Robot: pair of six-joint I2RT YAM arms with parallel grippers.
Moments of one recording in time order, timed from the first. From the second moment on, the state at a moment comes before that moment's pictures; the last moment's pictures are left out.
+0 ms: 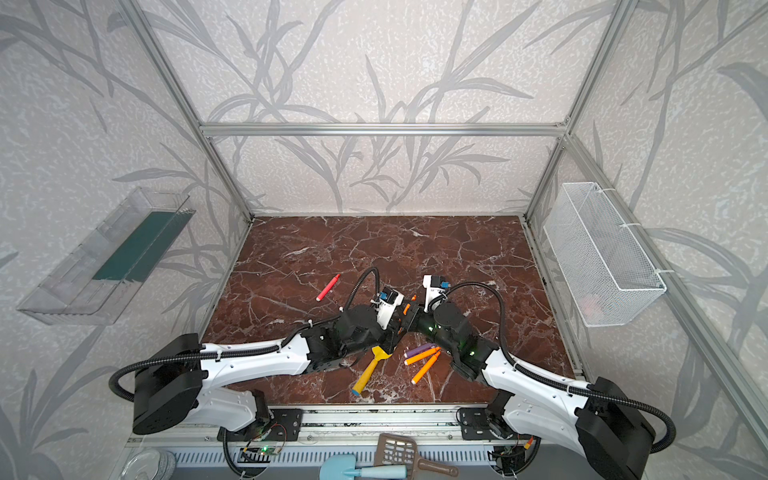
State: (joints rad) left arm -1.07 1.41 0.75 0.22 -0.06 -0.43; right arm 0.82 1.03 0.42 0.41 0.00 0.93
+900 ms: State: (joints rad) left arm -0.75 1.04 0.71 -0.14 -0.20 -0.41; right arm 0.84 1.02 0.72 -0.14 0.42 0.71
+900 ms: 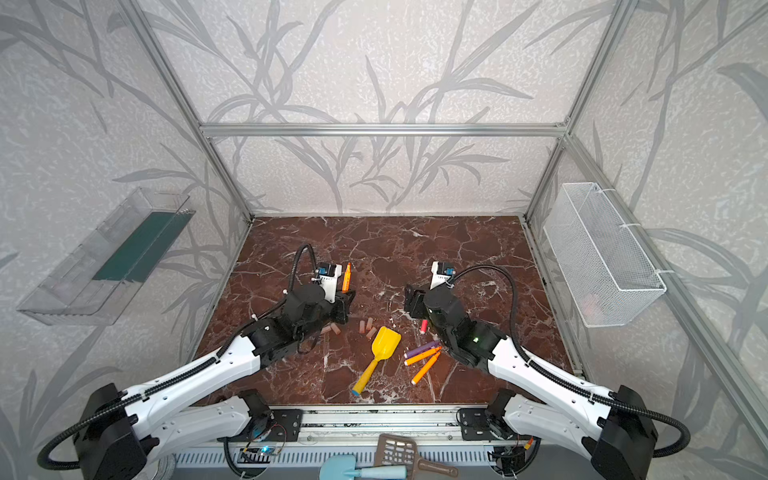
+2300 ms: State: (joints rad) left arm -0.71 0.73 0.63 -0.40 -0.29 -0.53; right arm 1.08 1.38 0.81 -0.20 0.18 0.64
